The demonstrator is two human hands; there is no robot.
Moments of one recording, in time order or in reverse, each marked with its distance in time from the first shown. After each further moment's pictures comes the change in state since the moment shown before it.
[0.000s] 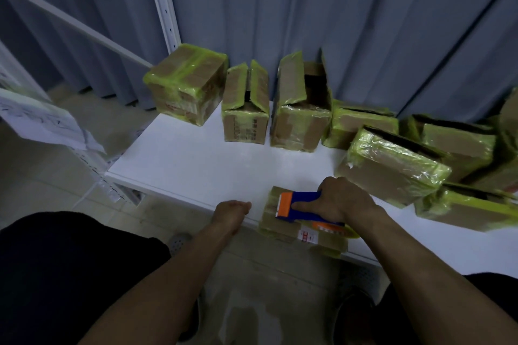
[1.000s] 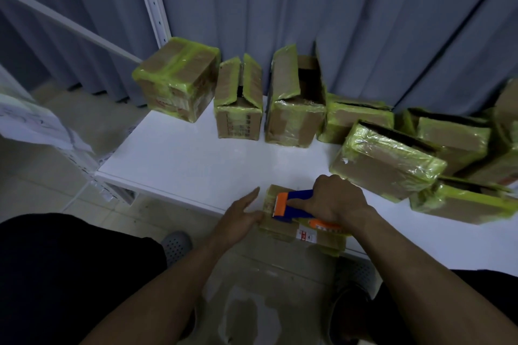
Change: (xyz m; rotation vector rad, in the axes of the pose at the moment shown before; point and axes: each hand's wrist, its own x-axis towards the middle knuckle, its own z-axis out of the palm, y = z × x) left_hand -0.006 -0.014 0.012 0.197 -0.376 0.345; right_hand 0.001 0.002 0.009 -0.038 0.017 0.006
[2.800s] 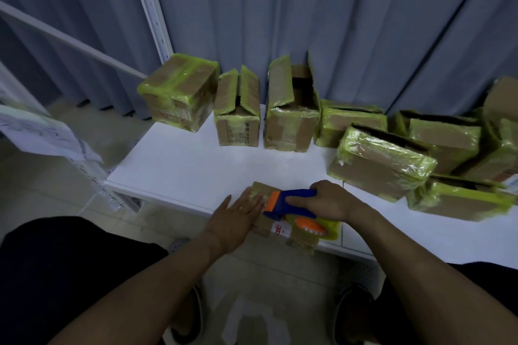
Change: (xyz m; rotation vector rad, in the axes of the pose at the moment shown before) left_hand -0.004 -0.009 -0.022 1.381 0.023 0.465; right_hand -0.006 0.012 0.003 0.429 -0.123 -0.057
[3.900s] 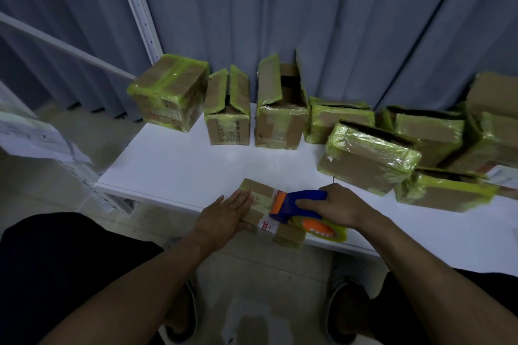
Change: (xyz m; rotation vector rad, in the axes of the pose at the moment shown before) left_hand 0.002 0.007 -0.014 -0.023 -0.111 -0.060; right_hand -0.031 0.033 -0.008 0.164 0.051 0.028
